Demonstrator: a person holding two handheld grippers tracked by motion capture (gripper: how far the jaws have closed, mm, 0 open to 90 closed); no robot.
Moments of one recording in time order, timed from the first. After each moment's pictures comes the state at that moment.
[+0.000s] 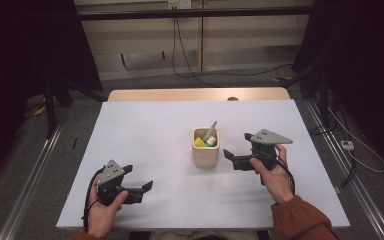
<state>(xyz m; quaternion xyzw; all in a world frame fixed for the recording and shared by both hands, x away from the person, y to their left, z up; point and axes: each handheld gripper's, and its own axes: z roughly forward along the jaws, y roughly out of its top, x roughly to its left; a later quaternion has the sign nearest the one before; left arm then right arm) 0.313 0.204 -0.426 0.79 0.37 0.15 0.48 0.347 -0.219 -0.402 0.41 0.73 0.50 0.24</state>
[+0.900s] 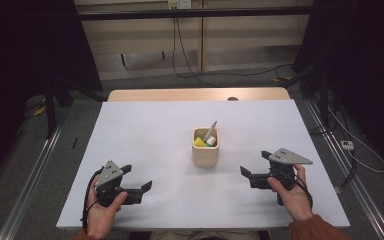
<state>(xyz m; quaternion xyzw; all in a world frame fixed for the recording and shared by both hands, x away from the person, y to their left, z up) 0.308 0.205 -0.422 0.78 0.37 0.16 0.48 0.300 -0.258 -0.426 0.45 0.72 0.47 0.23</state>
